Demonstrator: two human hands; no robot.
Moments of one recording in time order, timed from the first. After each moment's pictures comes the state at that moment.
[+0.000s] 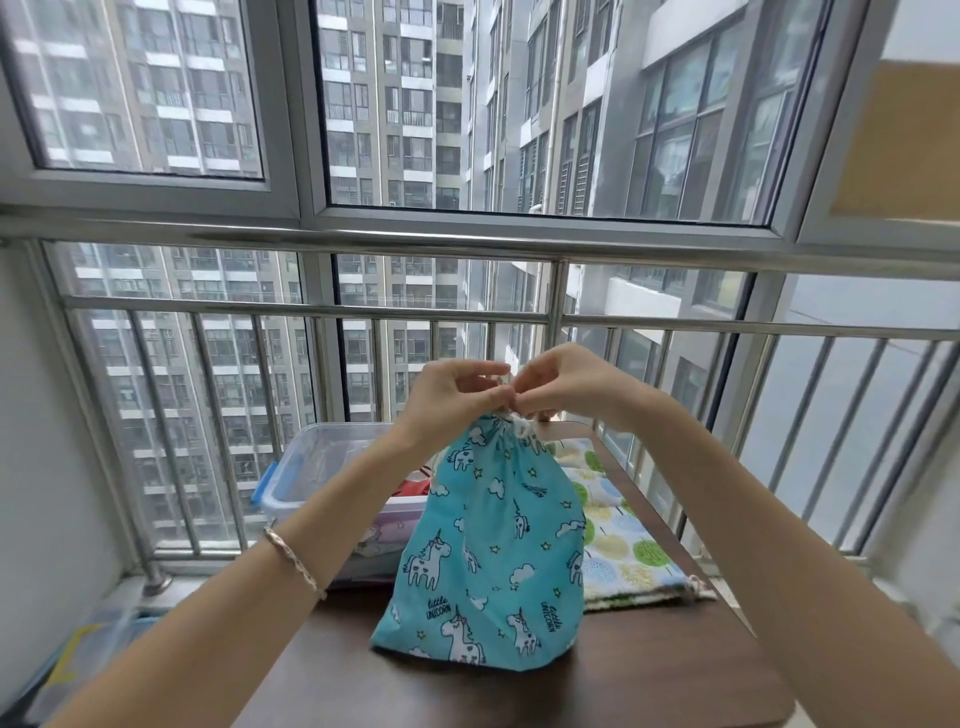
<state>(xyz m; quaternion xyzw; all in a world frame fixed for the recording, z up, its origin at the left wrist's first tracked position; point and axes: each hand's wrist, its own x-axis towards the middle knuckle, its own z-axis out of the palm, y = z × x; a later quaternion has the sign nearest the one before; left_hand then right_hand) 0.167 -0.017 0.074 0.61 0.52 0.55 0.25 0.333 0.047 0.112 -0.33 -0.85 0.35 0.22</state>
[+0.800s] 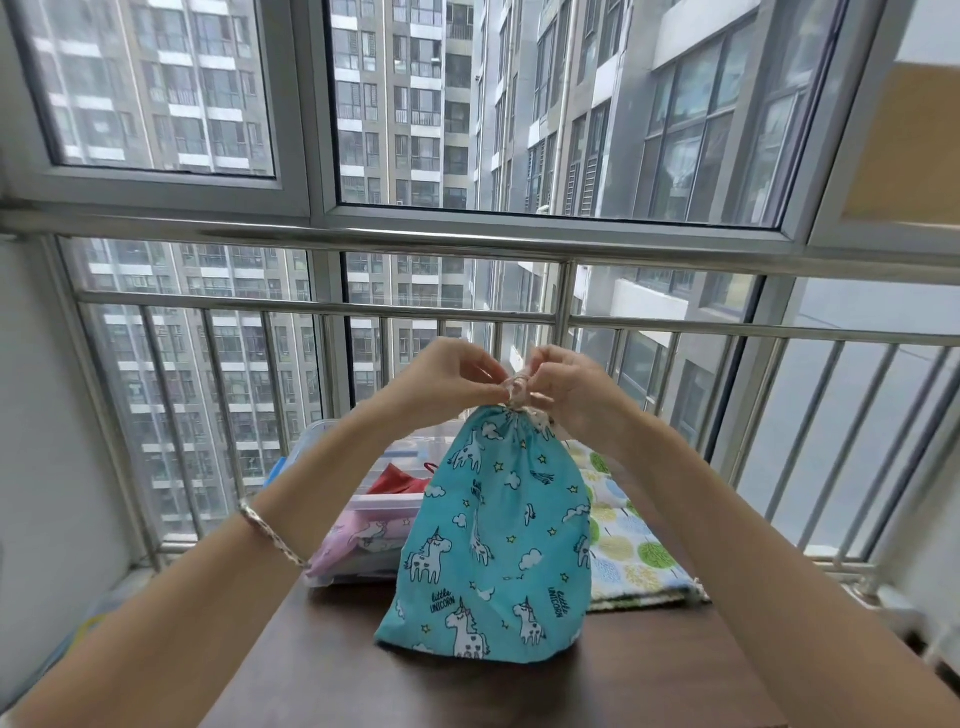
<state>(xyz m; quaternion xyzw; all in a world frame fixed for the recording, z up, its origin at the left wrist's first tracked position) 0.154 -0.030 0.106 0.67 0.57 0.41 0.23 0.320 0.045 0.090 -0.23 -0.65 0.62 0.37</state>
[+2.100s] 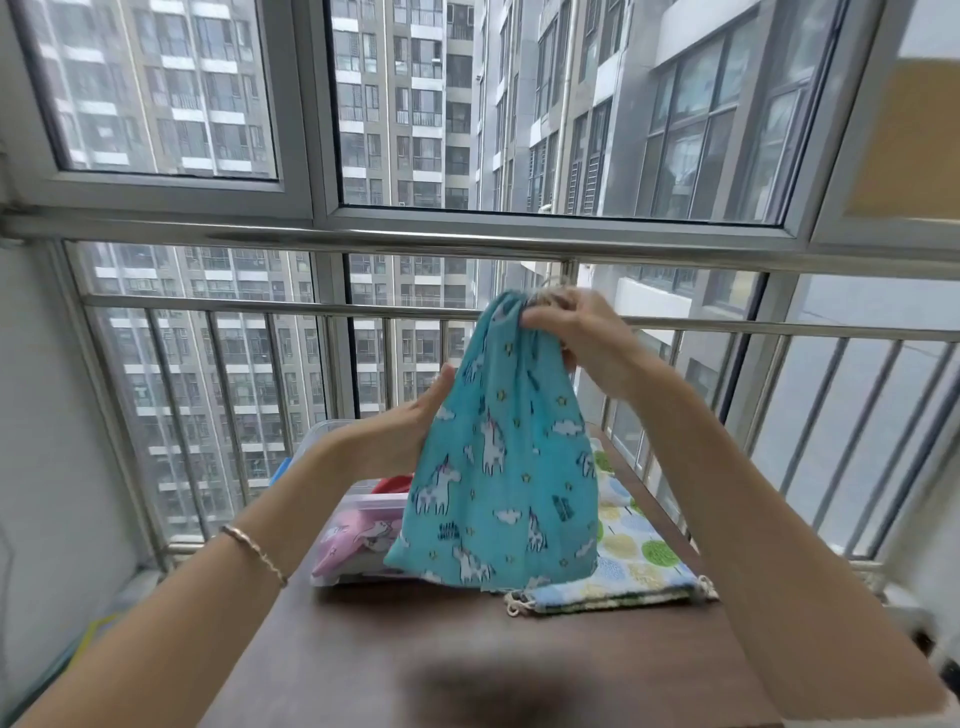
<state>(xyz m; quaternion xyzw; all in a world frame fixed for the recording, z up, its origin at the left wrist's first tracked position) 0.107 -0.021 0.053 0.59 0.46 0.35 0.57 0.319 0.040 0.142 -0.27 -0.78 0.42 0.37</state>
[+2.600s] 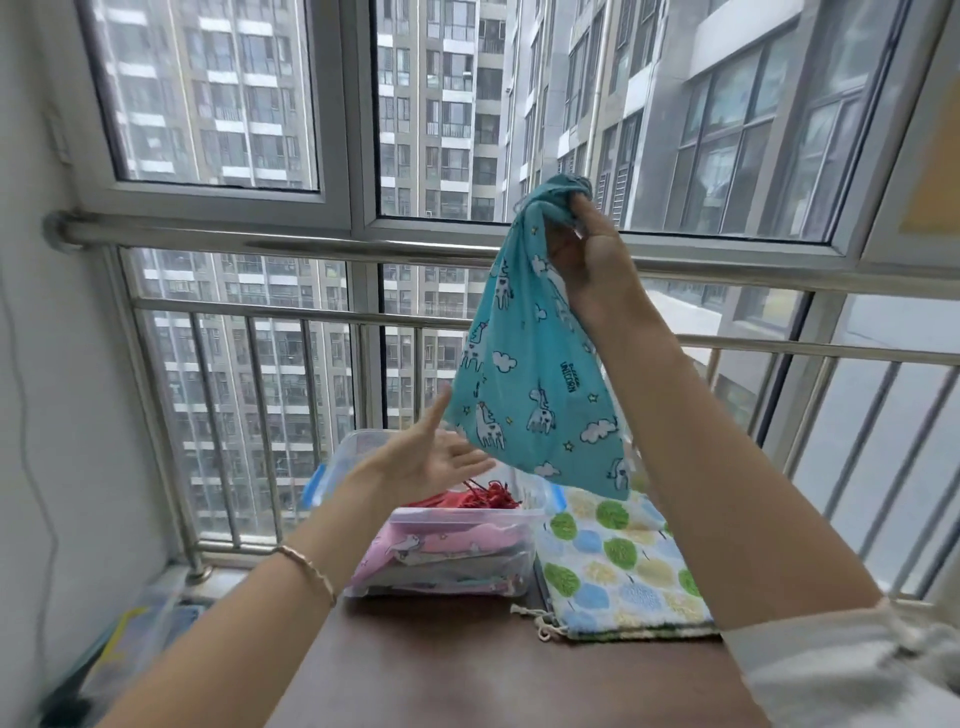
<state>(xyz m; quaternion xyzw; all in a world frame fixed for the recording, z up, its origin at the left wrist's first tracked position) 0.084 -0.014 0.026 0.32 0.31 0.54 0.72 0.256 0.050 0.201 0.00 -0.48 0.71 0.52</state>
